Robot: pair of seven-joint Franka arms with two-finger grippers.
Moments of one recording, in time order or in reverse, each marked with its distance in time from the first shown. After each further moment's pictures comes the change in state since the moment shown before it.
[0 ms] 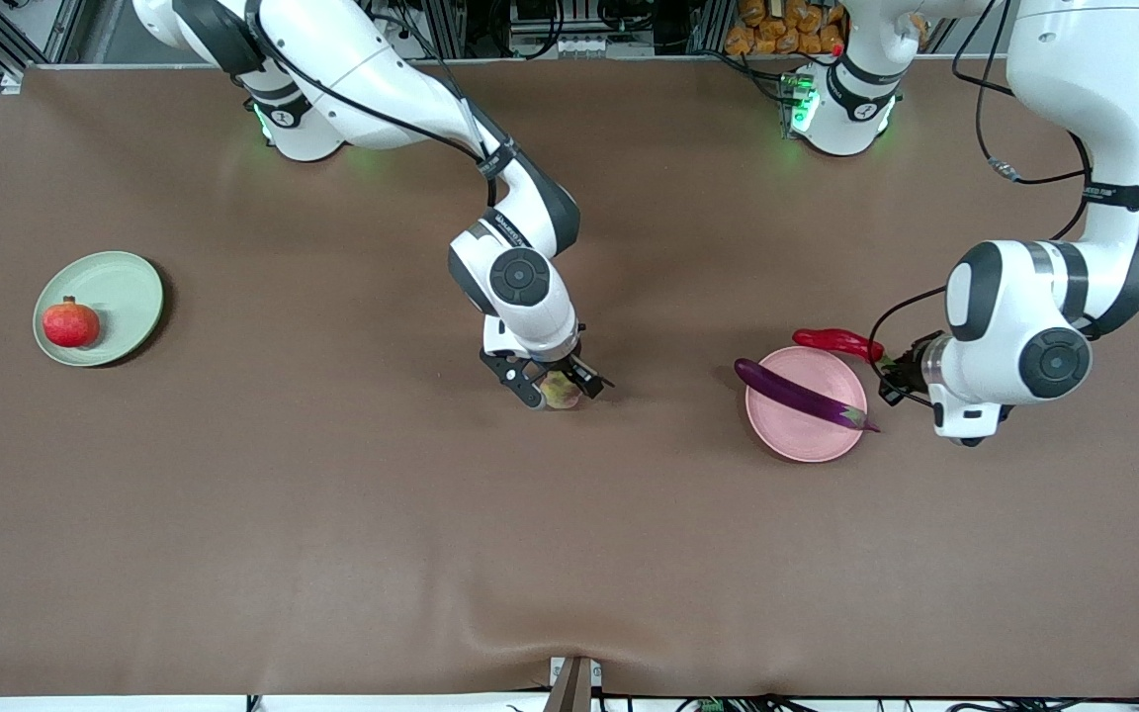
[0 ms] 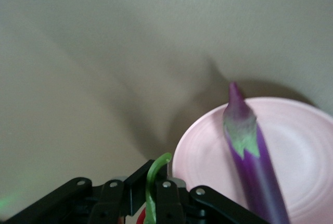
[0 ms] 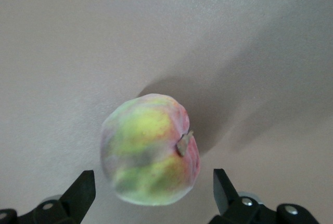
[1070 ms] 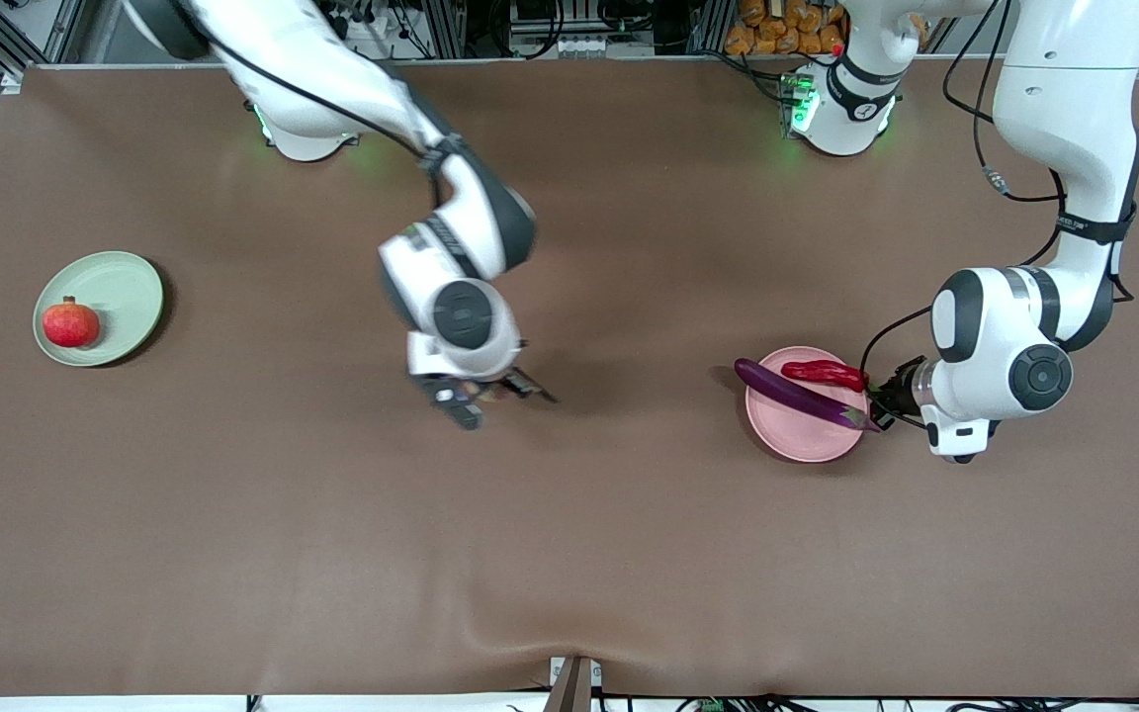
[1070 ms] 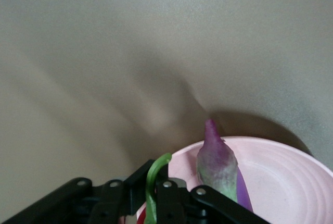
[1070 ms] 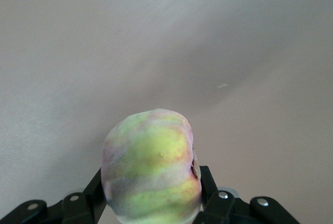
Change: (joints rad) left arm 0.007 0.095 -0.007 -0.003 -0.039 0.147 -0.005; right arm -0.185 -0.159 -0.007 0.097 0.002 -0.541 -0.250
